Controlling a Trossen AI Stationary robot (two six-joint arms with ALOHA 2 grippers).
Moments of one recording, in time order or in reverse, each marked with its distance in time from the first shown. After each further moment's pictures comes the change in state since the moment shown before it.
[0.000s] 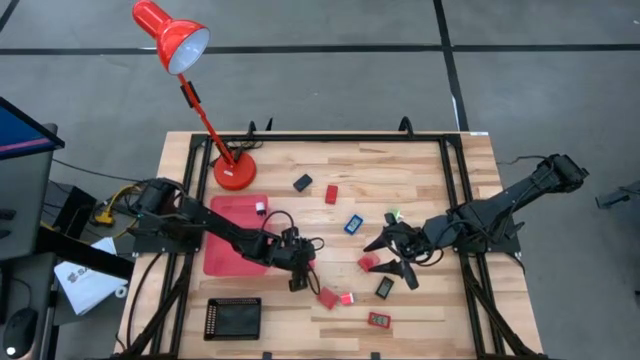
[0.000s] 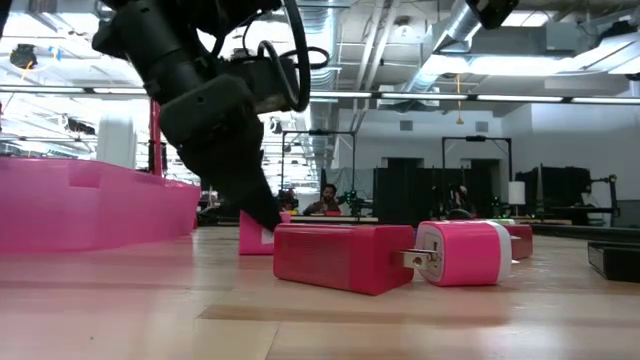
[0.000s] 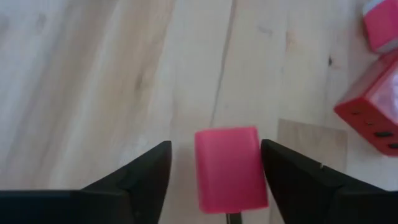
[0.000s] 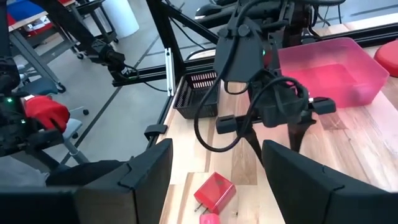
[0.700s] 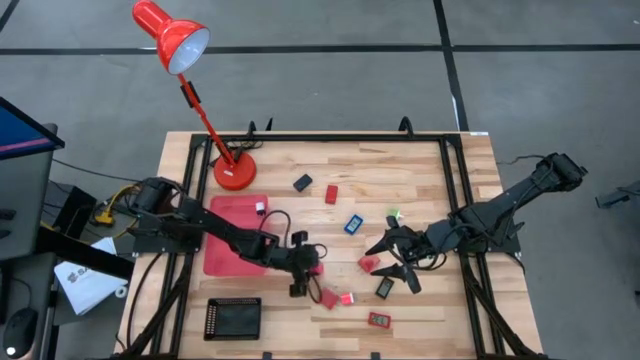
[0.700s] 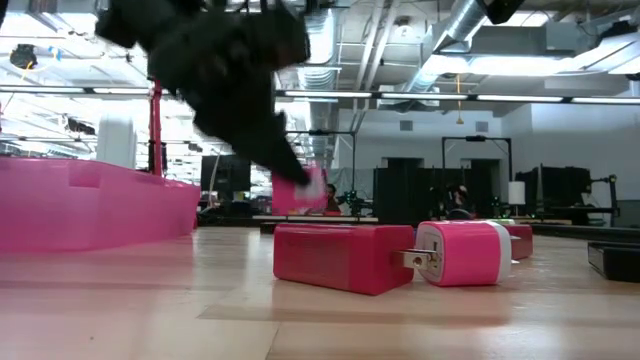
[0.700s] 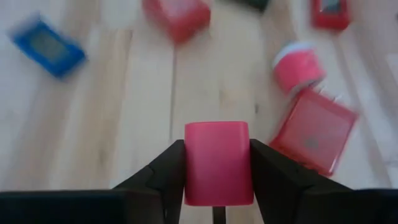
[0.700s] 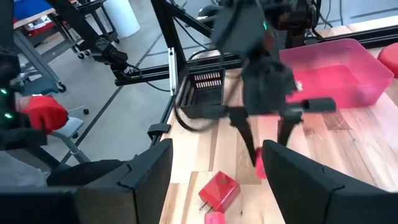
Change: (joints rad) left arm -0.011 -0.048 0.000 0.153 0.045 0.193; right arm 0.045 0.000 0.000 0.000 0.046 0.006
